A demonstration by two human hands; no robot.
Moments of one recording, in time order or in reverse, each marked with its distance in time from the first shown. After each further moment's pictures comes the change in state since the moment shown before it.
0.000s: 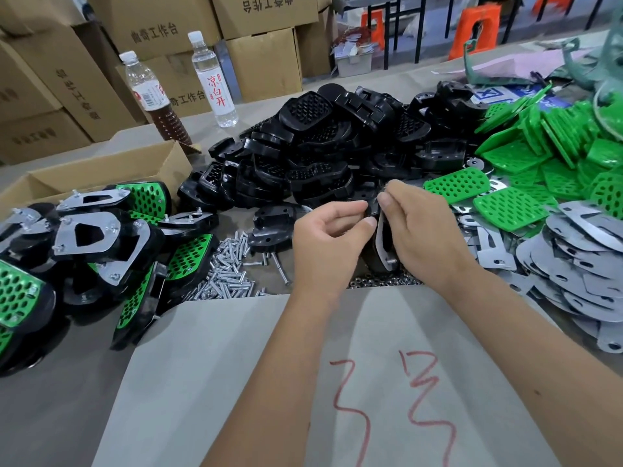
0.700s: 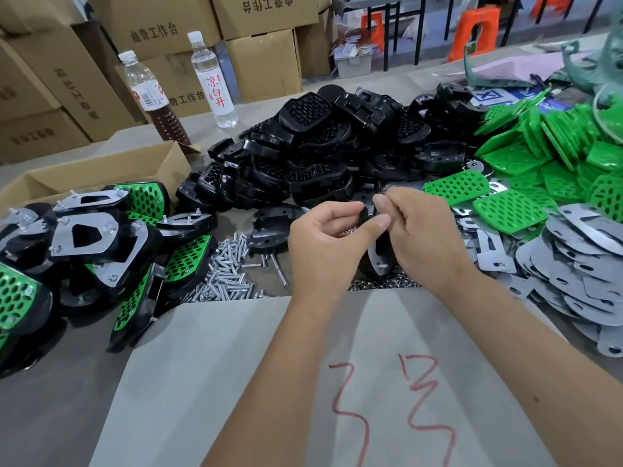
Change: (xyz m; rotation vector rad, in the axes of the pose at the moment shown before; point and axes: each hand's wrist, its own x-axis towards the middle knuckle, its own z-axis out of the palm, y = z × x) left_hand 0.001 0.000 -0.001 0.016 0.021 0.046; right_hand 0.001 -0.001 0.002 0.058 0.020 0.025
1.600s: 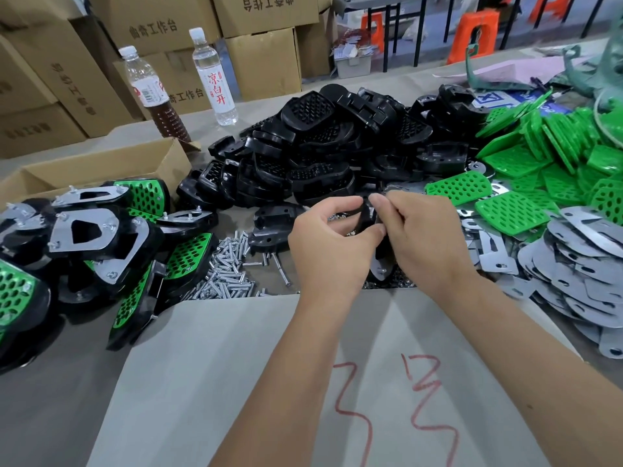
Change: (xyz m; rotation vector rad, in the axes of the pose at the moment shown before) left_hand -0.005 0.010 0.007 0.112 0.103 -0.052; right_hand -0.001 -0.010 0.000 -0.112 0.035 -0.047
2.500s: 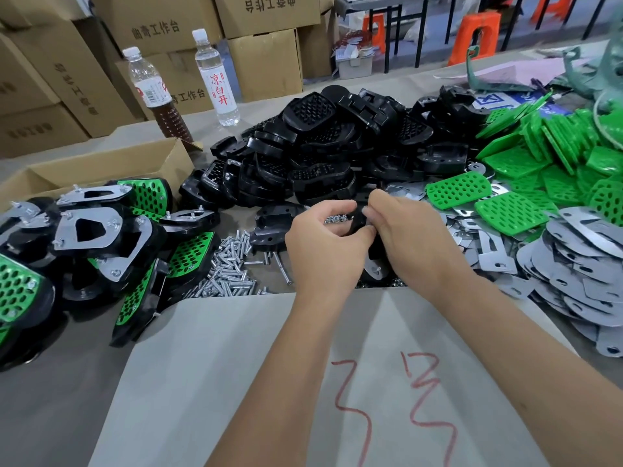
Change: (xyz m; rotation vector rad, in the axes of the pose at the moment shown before) left_hand 0.005 -0.005 -0.005 0.124 0.023 0.023; right_hand -0.003 0.000 0.003 -0.043 -0.165 -0.081
